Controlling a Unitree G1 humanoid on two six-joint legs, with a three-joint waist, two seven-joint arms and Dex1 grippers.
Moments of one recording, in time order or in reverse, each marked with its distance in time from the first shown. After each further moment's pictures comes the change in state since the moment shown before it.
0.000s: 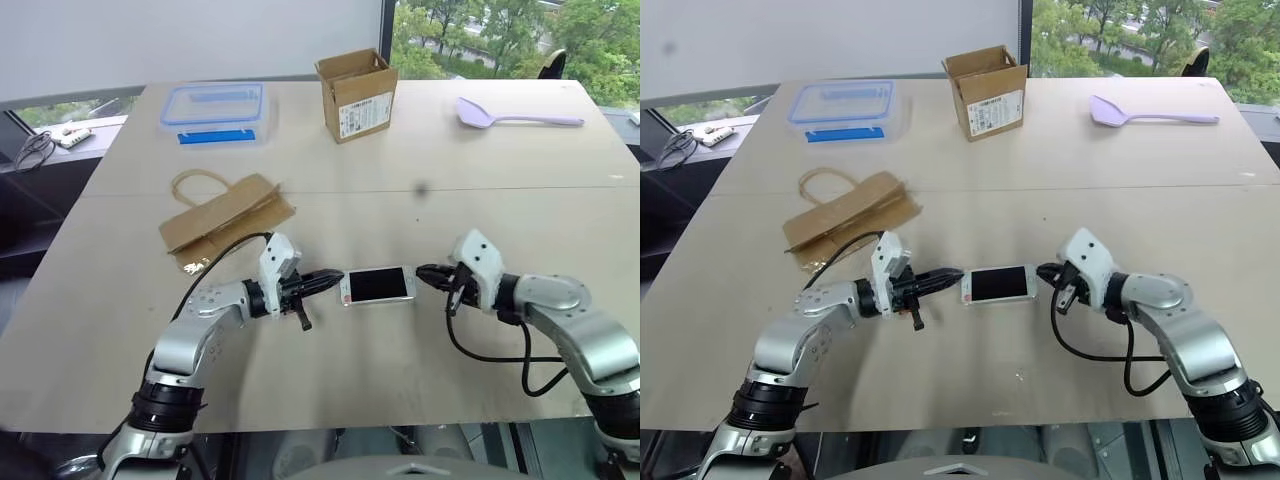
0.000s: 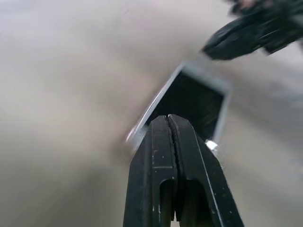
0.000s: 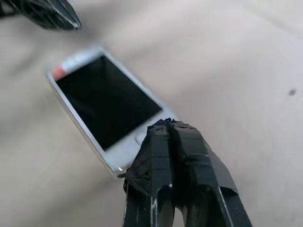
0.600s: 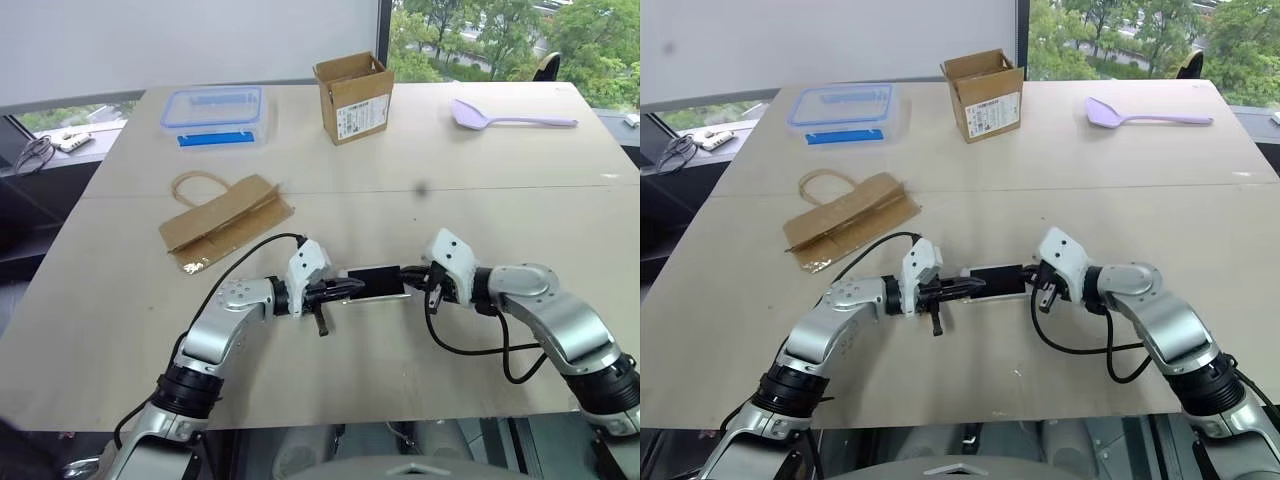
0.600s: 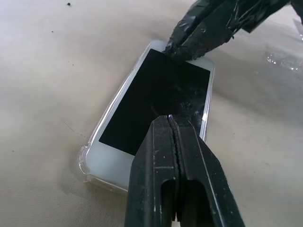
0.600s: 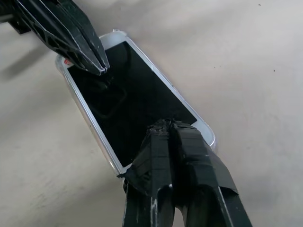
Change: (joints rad) left arm -0.059 -0.013 -0.157 0.137 0.150 -0.130 0.000; right arm -0.155 0.002 0.206 0.129 -0.087 0.014 -0.004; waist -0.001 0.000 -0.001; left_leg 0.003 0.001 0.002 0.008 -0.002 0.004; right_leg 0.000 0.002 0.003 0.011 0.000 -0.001
